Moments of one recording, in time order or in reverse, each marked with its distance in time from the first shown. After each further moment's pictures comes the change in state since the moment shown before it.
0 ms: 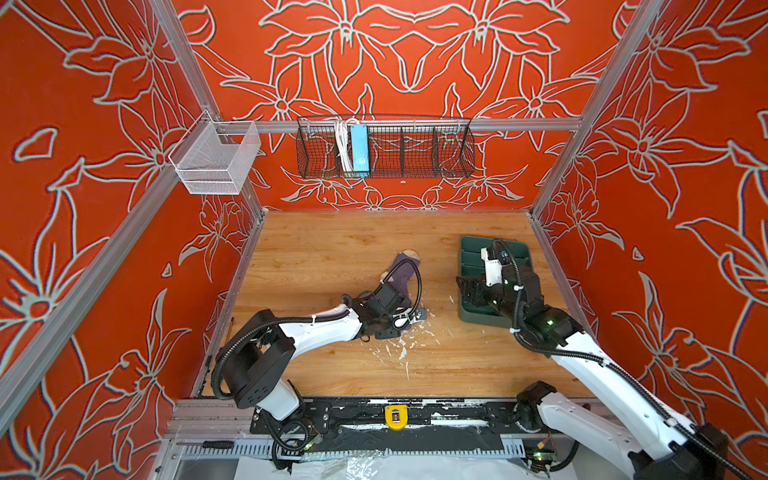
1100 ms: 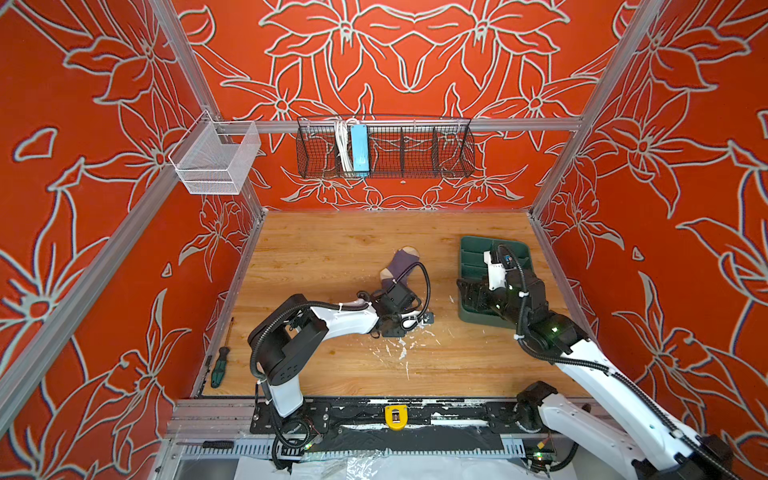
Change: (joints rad) left arm -0.003 0.209 0.103 0.002 0.002 0.073; right arm 0.000 -0.061 -0.033 0.004 -0.023 0.011
